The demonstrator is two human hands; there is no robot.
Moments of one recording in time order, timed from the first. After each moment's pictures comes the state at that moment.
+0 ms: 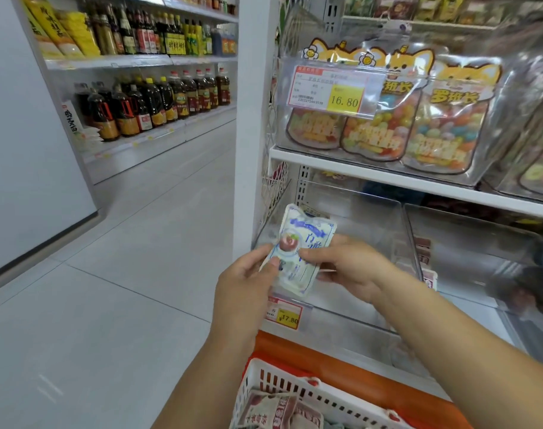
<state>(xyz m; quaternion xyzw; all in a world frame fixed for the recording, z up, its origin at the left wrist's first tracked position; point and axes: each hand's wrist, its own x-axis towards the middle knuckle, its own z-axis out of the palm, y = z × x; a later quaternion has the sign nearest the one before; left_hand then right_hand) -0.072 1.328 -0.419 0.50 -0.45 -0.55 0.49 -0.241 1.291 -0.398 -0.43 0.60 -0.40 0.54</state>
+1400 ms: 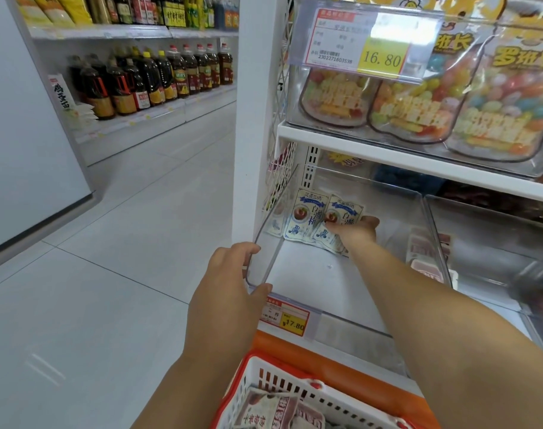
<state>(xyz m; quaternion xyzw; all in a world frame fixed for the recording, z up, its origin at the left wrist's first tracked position) -0.055 1.303 -0.455 0.61 -0.65 -0.25 0.37 -0.300 1.162 -0.487 -0.27 0.79 -0.46 0.31</state>
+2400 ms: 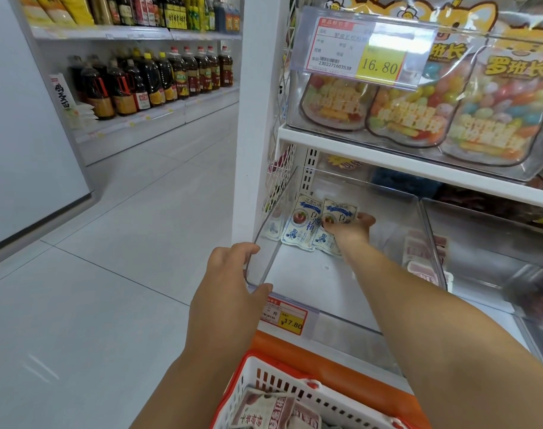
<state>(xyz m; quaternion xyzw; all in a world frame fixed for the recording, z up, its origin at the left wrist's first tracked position) -0.055 1.302 -0.459 0.61 -0.66 -0.26 0.36 -0.291 1.164 -0.481 -0.25 0.75 -0.51 0.34</state>
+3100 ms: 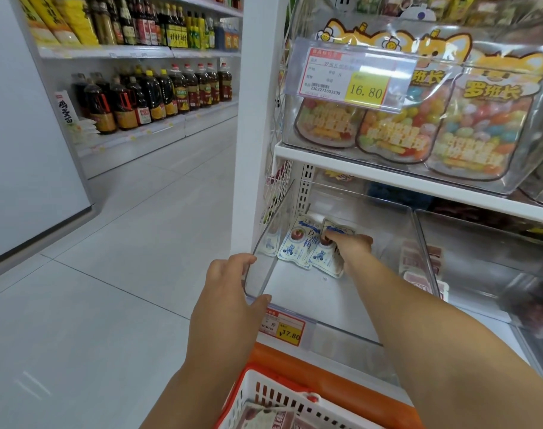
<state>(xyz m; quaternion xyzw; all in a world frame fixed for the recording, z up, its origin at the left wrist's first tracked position) -0.056 1.303 -0.456 0.61 -0.65 -0.26 0.37 -0.299 1.166 -0.480 -0.21 0.76 -0.49 0.37</state>
